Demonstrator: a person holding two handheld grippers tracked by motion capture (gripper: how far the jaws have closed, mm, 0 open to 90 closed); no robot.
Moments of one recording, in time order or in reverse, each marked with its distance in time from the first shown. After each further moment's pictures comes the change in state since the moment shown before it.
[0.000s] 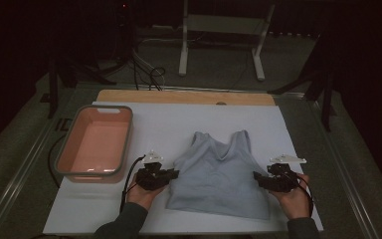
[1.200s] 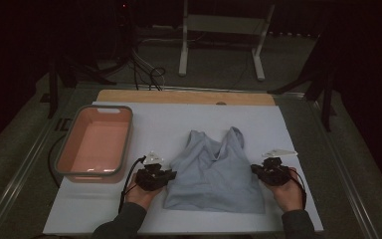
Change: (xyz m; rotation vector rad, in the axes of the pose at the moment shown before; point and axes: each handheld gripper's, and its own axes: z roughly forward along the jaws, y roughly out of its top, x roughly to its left) left arm 0.004 -0.005 0.007 0.043 0.053 0.032; right arm 0.003 0.016 0.016 0.017 0.095 -0.046
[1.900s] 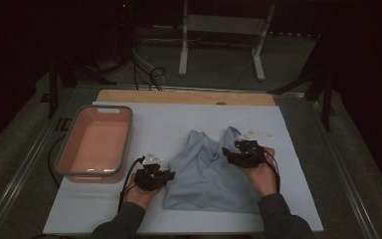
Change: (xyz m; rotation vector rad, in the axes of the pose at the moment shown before) left arm 0.004 -0.003 0.001 0.005 0.015 -0.009; right arm 0.041 0.059 0.014 -0.151 0.005 -0.046
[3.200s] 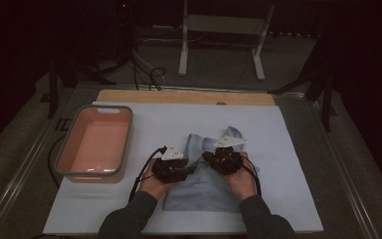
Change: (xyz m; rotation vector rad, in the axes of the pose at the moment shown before) left arm -0.027 0.041 0.011 -0.089 -0.059 0.231; right arm 0.067 0.014 0.027 -0.004 0.178 -0.089
